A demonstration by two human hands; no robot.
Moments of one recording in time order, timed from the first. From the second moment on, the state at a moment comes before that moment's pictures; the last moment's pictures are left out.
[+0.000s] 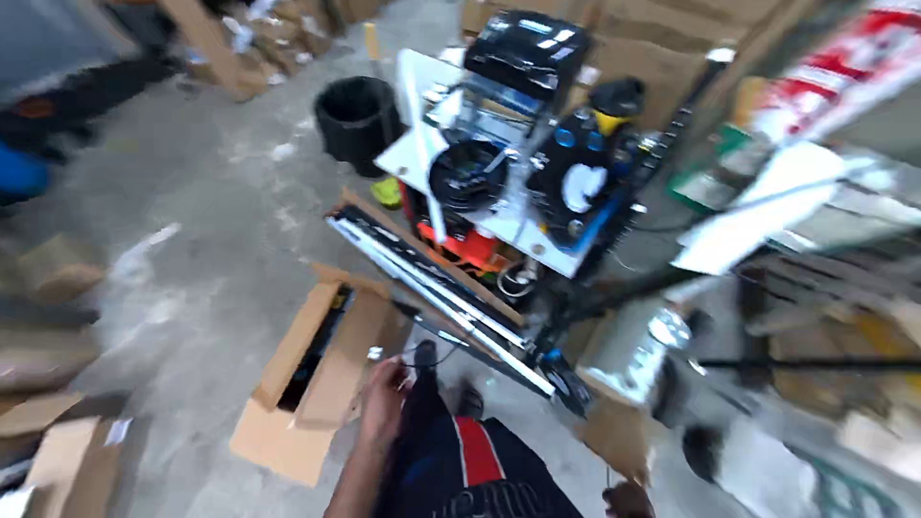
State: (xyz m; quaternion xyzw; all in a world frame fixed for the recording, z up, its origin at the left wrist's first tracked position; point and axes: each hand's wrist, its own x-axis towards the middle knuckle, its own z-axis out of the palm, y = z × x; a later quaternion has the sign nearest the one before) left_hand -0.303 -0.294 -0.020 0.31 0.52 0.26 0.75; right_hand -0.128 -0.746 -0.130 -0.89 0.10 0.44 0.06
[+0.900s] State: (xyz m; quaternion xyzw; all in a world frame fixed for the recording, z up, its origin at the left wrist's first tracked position) left_hand -0.336 -0.175 -0.029 0.35 0.47 0.21 0.78; right_hand -0.029 -0.453 -0.038 -0.93 -0.10 0.26 0.25
